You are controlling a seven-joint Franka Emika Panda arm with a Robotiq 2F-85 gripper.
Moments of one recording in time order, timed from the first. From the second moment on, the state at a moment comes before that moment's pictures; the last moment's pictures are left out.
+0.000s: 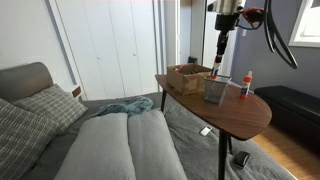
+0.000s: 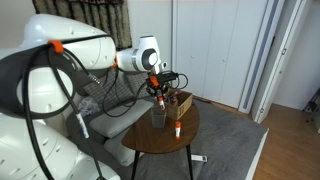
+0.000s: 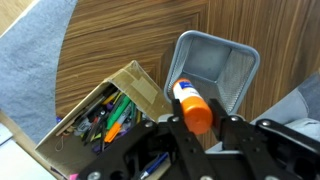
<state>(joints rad) 0.15 -0.35 -0.01 -2.23 -0.13 2.06 -0.64</state>
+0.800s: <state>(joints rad) 0.14 -0.29 -0.02 -2.28 -0.14 2.03 -0.71</state>
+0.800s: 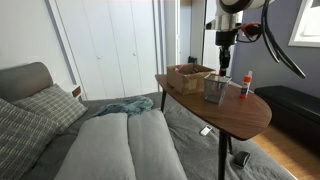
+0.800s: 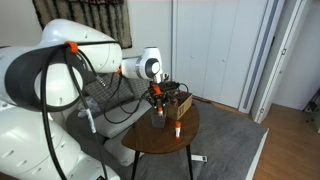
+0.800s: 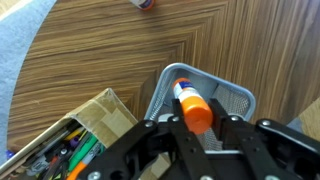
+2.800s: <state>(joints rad) 0.03 -0.29 -0.16 -2.26 -0.13 2.02 -0.82</state>
